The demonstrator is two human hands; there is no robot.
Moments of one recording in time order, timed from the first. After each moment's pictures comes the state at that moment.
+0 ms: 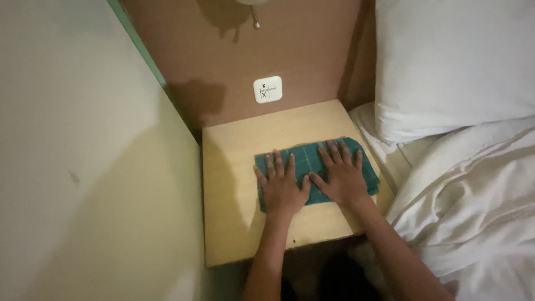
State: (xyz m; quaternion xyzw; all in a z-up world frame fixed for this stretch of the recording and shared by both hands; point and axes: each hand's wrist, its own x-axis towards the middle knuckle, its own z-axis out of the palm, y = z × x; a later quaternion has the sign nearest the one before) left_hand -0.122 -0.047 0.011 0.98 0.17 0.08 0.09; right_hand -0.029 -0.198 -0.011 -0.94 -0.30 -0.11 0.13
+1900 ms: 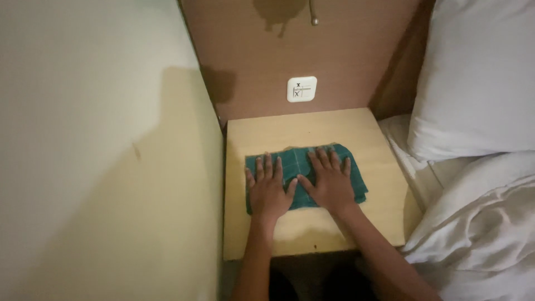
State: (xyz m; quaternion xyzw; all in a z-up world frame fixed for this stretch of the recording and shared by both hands) left_hand -0.164 0.032 0.007 0.97 0.21 0.09 0.06; right_hand -0.058 -0.113 -0.005 -0.92 -0.34 -0.08 0.15
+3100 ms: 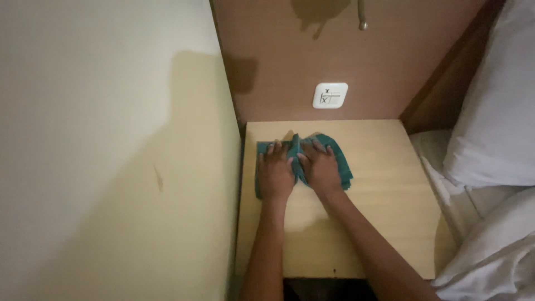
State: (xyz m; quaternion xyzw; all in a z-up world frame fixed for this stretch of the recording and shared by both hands) left_hand -0.104 0.102 -0.019 0.93 0.24 0.24 0.16; right_hand -0.008 -0.007 -0.032 -0.84 -0.40 -0.14 0.32
